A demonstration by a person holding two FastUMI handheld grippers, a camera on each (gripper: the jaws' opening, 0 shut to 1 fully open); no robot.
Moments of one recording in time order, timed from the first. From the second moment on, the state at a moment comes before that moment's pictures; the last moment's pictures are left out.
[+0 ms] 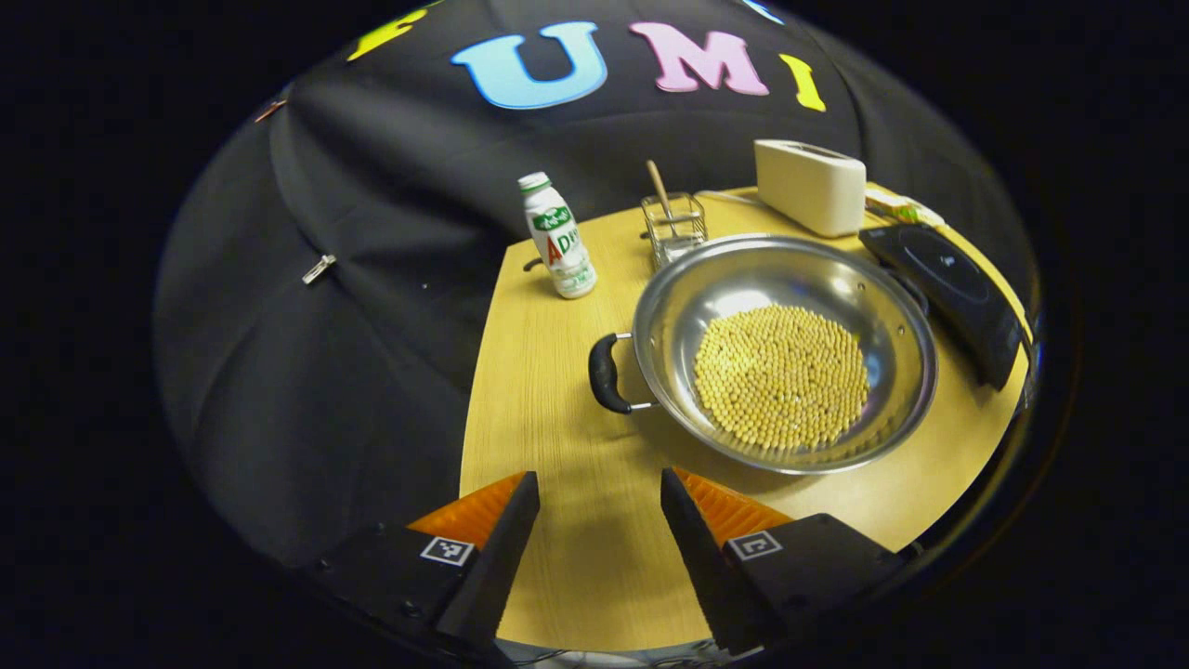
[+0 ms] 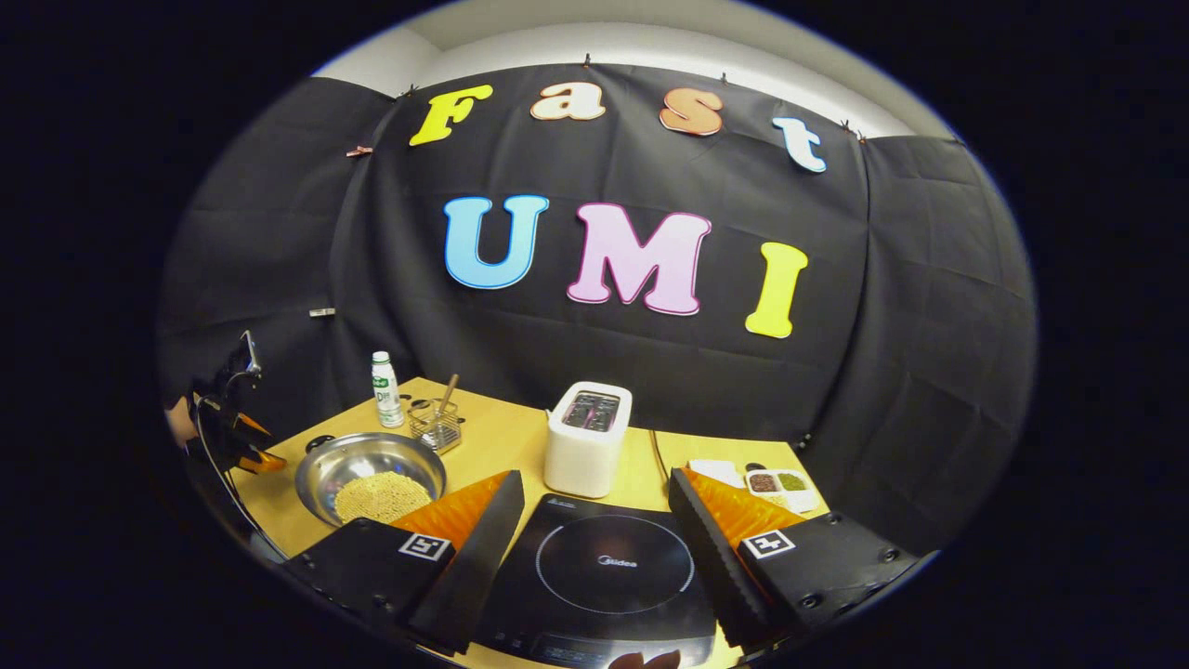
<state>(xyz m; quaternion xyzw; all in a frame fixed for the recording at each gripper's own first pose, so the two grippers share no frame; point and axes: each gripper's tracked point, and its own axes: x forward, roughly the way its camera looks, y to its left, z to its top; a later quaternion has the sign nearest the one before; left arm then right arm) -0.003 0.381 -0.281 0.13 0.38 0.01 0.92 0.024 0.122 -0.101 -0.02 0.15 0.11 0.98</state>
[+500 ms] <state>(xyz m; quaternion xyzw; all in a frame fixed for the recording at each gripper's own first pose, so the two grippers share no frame) 0.050 0.358 -0.260 0.07 0.31 -0.01 0.95 0.042 0.232 -0.163 0.03 0.23 0.17 0.96</state>
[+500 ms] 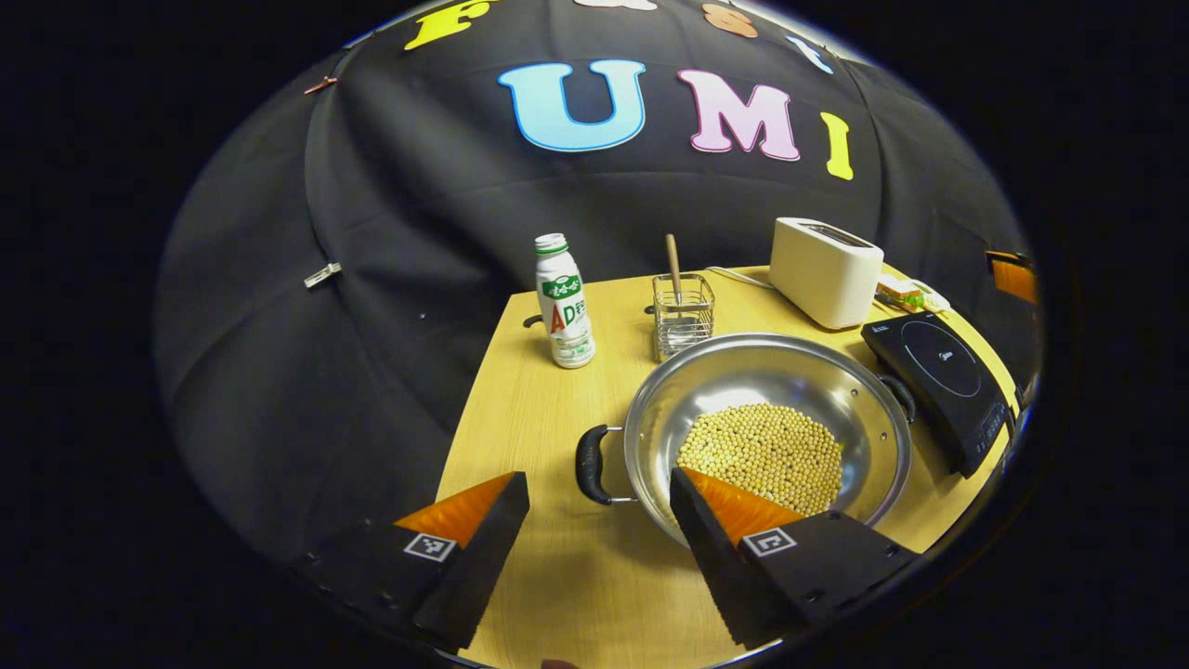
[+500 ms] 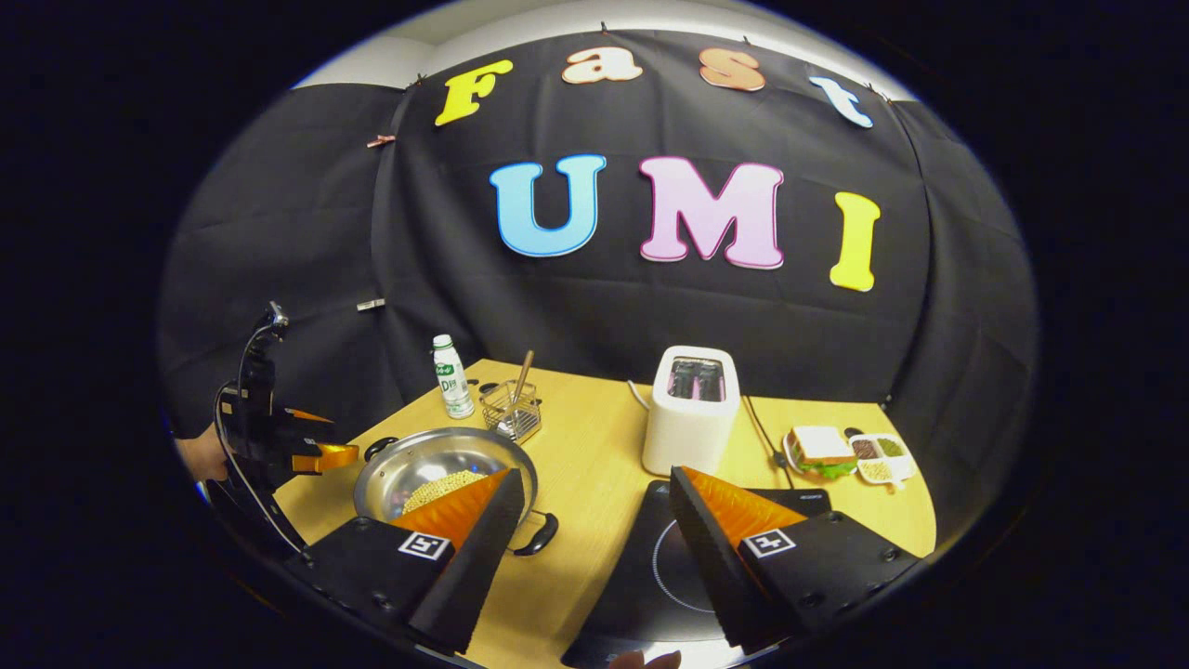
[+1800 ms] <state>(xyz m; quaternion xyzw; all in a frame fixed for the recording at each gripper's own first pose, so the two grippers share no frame) 0.104 0.357 -0.355 0.06 0.42 -0.04 0.90 0.051 0.331 -0.382 0.11 0.53 0.10 0.84</state>
